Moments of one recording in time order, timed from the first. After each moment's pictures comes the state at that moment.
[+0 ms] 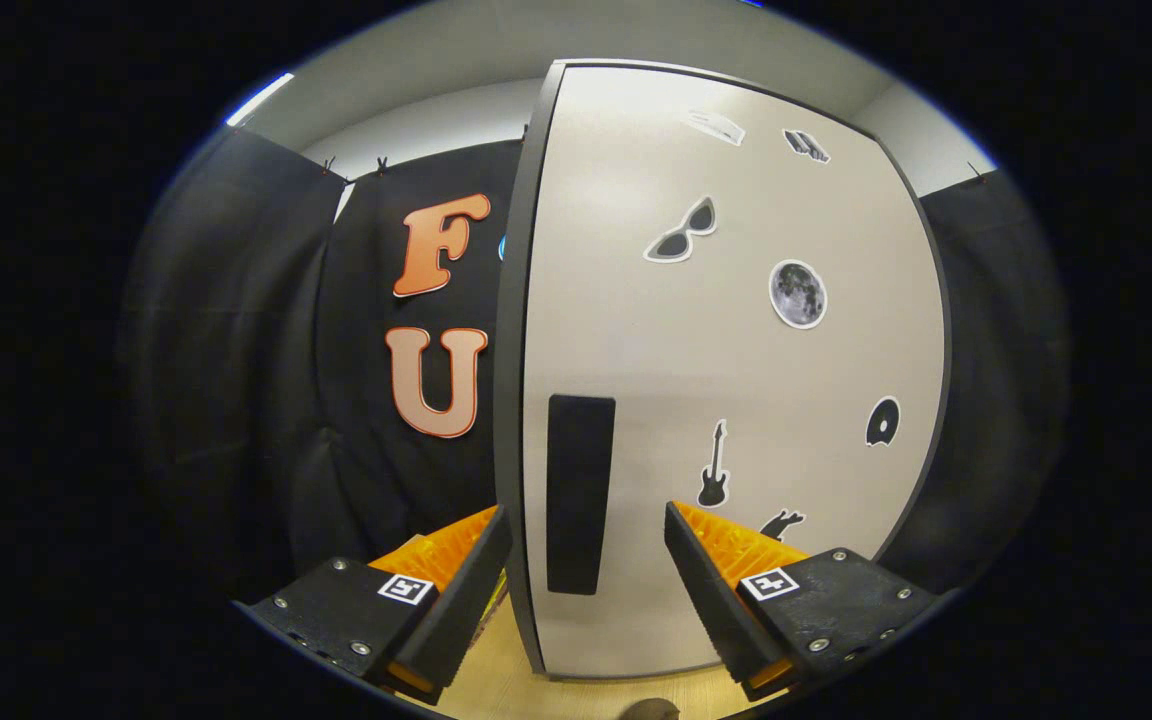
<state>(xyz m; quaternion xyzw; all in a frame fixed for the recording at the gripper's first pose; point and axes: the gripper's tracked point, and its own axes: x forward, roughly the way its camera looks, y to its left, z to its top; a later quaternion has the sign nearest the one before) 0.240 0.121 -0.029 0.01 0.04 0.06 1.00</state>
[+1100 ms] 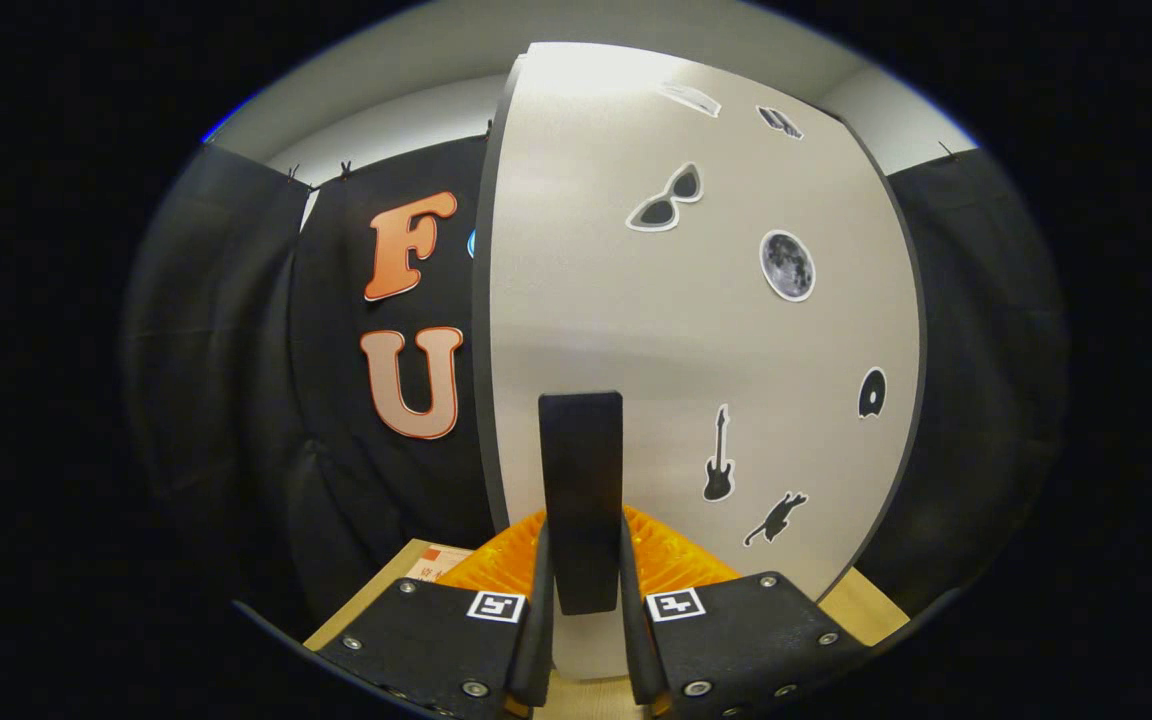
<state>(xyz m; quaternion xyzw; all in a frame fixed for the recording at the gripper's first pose) 0.229 0.118 -0.030 0.04 0.06 0.02 1.00</state>
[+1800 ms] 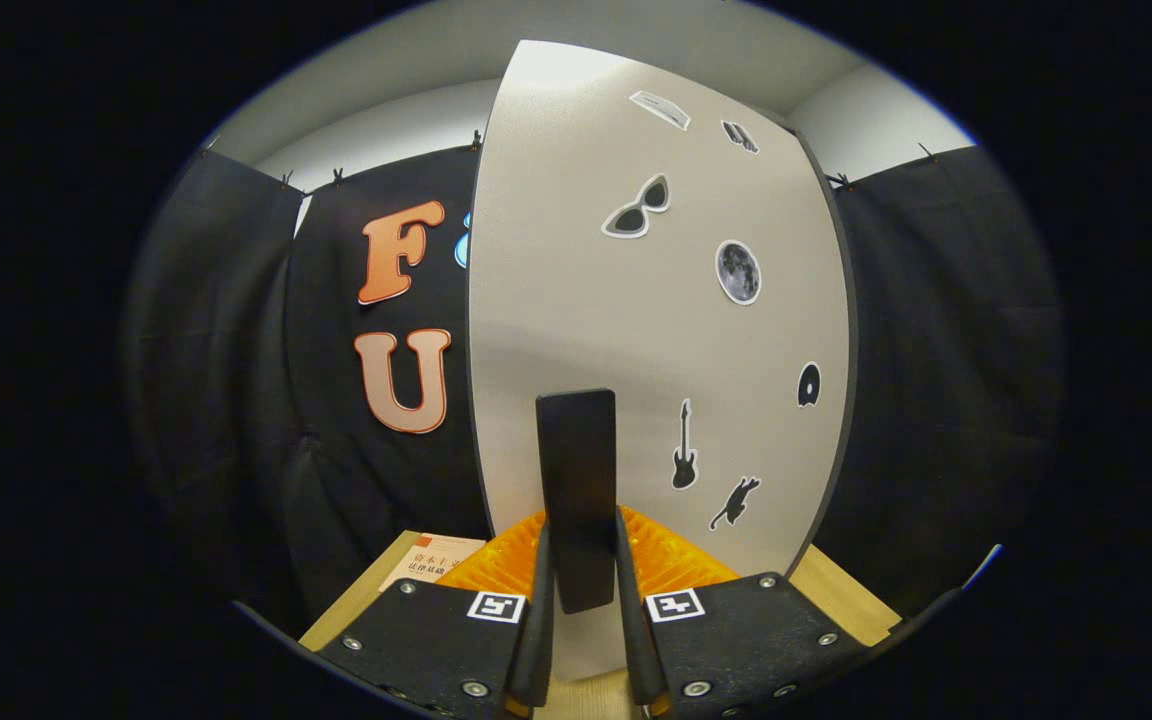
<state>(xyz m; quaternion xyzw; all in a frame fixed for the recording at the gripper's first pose) 0.194 0.098 -0.030 0.05 0.06 0.01 1.00</state>
